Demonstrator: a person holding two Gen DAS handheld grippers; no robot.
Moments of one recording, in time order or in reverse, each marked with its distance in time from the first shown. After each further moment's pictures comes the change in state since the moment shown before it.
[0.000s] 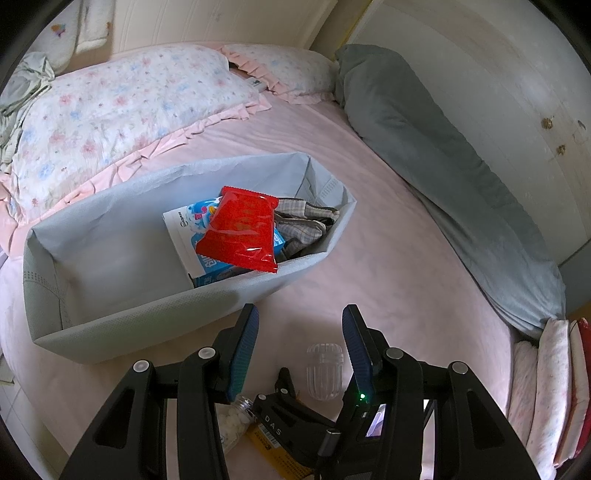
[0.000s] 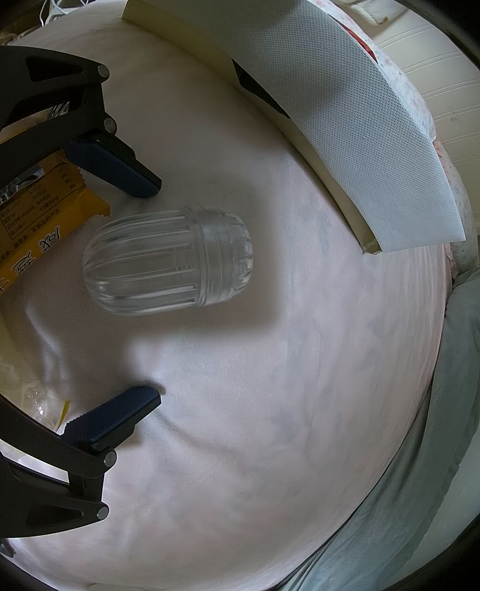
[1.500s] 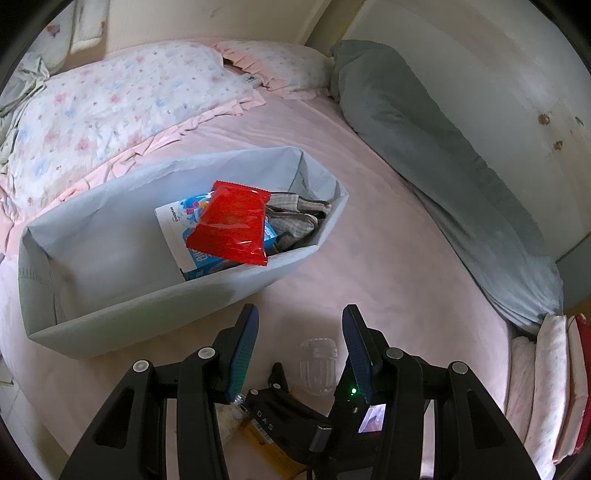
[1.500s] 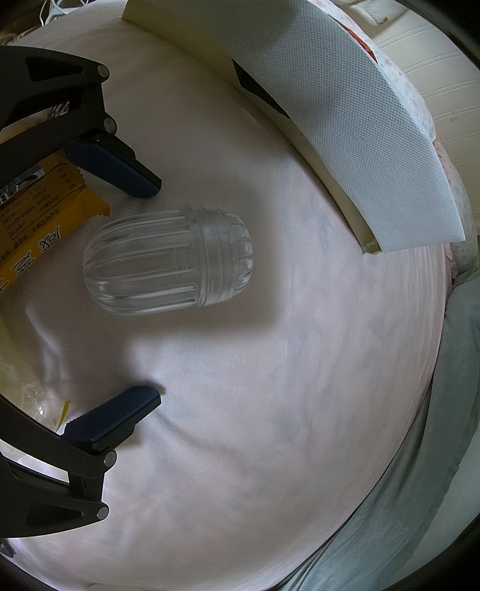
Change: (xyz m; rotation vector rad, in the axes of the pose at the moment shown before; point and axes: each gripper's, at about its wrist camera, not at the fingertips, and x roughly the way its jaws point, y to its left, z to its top) left arm 0.002 -0.007 -0.003 0.007 0.014 -0.010; right arm 0.001 0.000 0.000 -0.019 0.000 0.009
